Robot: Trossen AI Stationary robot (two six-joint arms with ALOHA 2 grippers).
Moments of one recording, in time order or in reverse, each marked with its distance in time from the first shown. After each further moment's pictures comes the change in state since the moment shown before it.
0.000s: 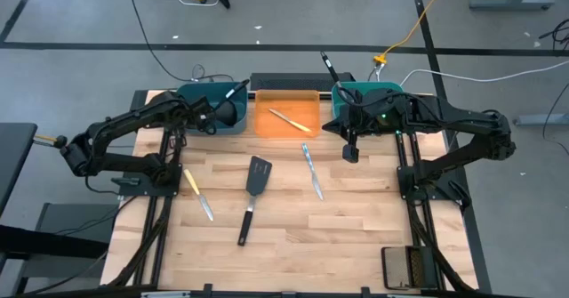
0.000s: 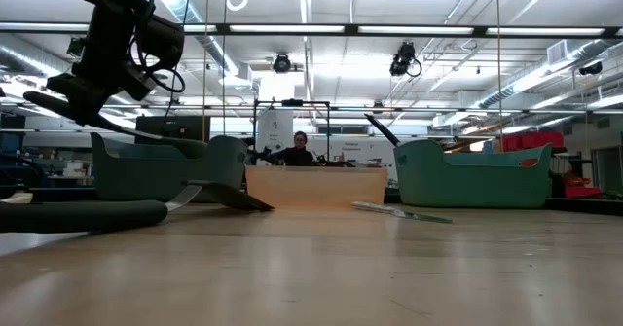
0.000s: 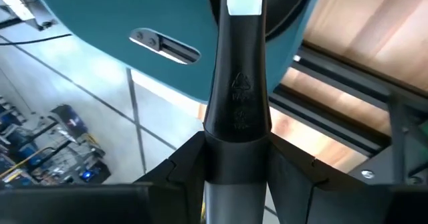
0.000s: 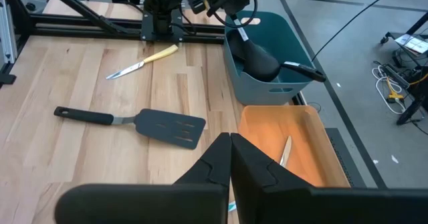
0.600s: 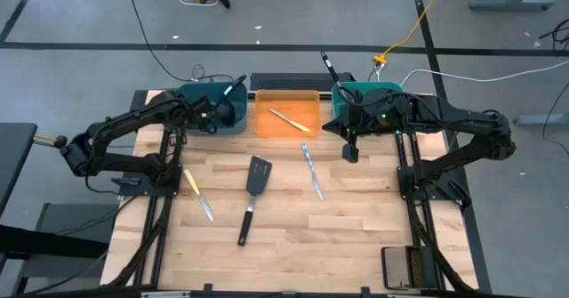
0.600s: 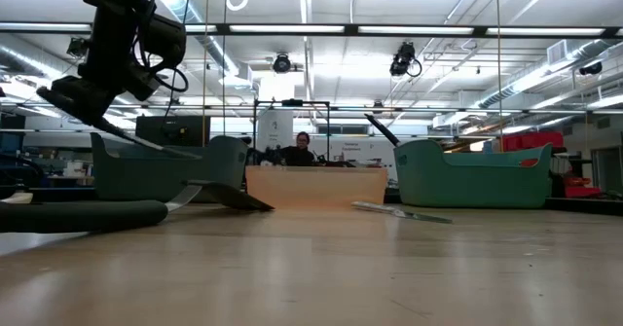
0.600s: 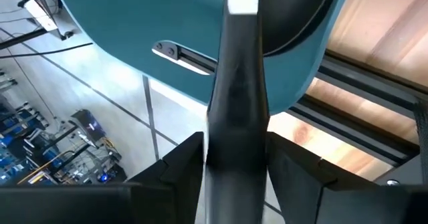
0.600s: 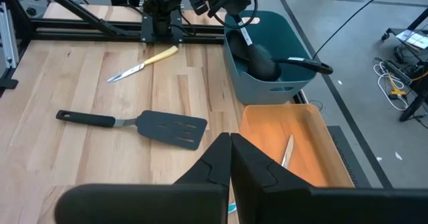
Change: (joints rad) left arm 0.000 0.000 0.000 0.049 -0.042 0.057; right arm 0.000 0.000 0.000 0.001 0.000 0.023
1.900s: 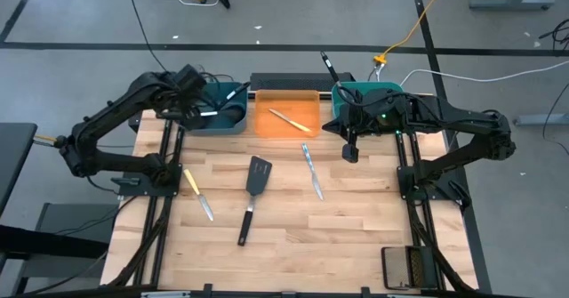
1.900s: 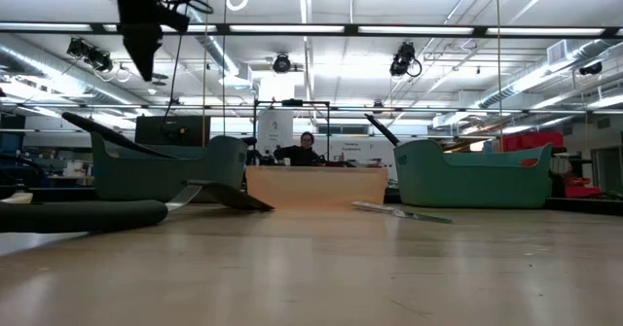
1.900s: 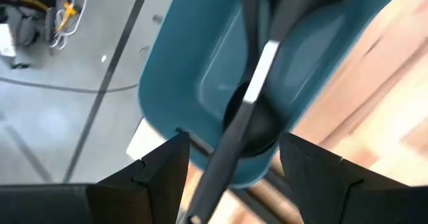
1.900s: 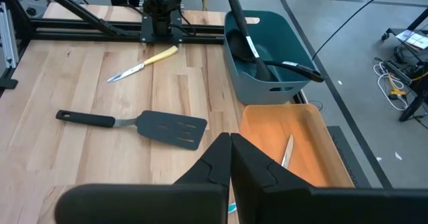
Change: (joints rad) left arm -0.036 -0.008 0.389 -0.029 0.285 -0.242; right arm 0.000 0.000 0.000 0.000 0.000 -0.001
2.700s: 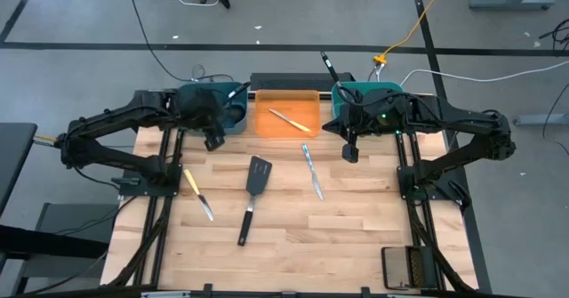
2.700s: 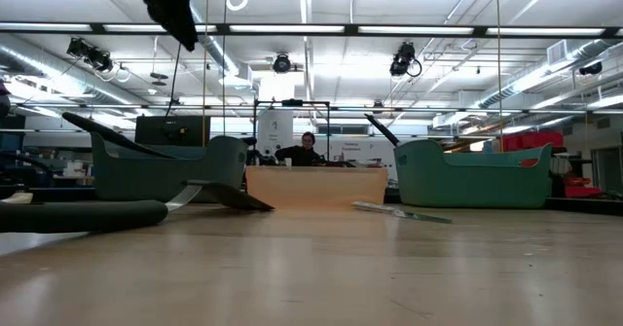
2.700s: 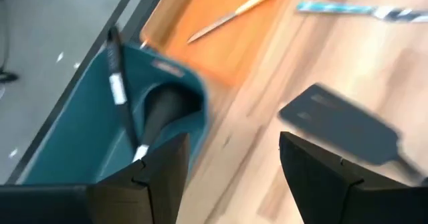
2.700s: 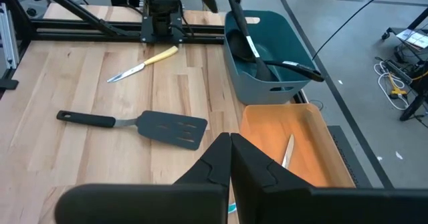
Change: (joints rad) left arm -0.426 -0.036 0.034 0.170 0.118 -0.319; right arm 0.000 0.000 0.000 0.000 0.000 0.005
